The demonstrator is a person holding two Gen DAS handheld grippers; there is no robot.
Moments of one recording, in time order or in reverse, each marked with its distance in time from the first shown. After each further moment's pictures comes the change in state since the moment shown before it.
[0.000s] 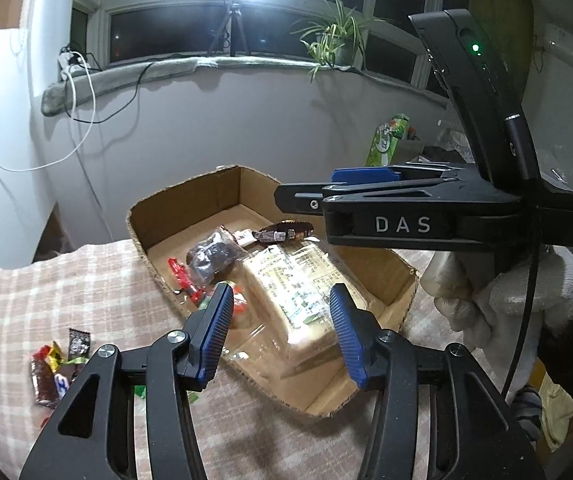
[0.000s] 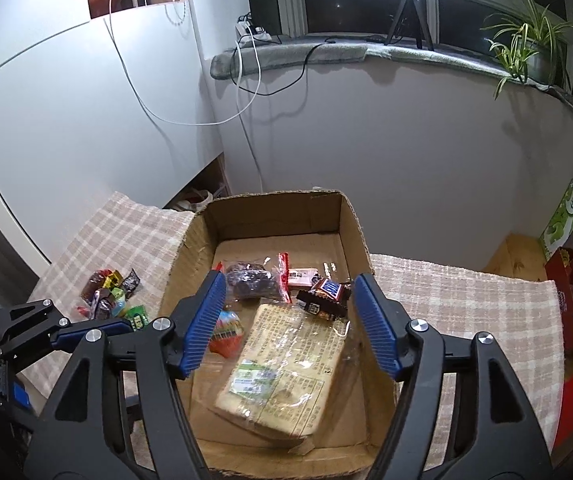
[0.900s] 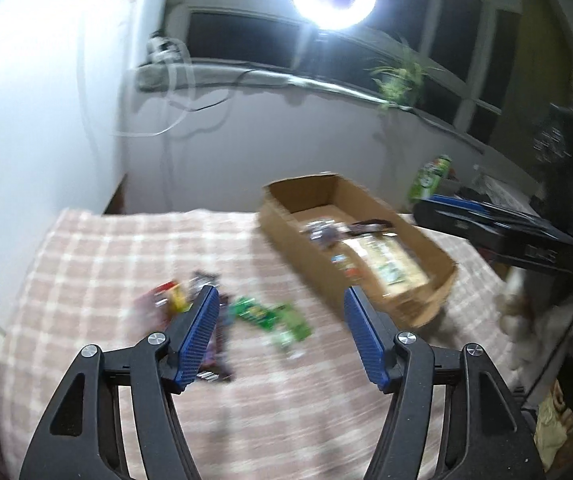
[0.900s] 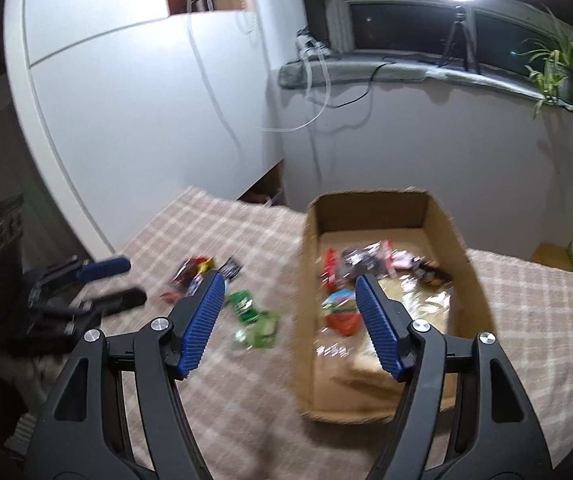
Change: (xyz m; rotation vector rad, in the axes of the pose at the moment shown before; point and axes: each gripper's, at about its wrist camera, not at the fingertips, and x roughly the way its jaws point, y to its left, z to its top) left arm -0.089 0.106 -0.053 -0.188 -0.069 0.107; right arm -0.041 0.102 -0.032 -0.059 -0.040 0.126
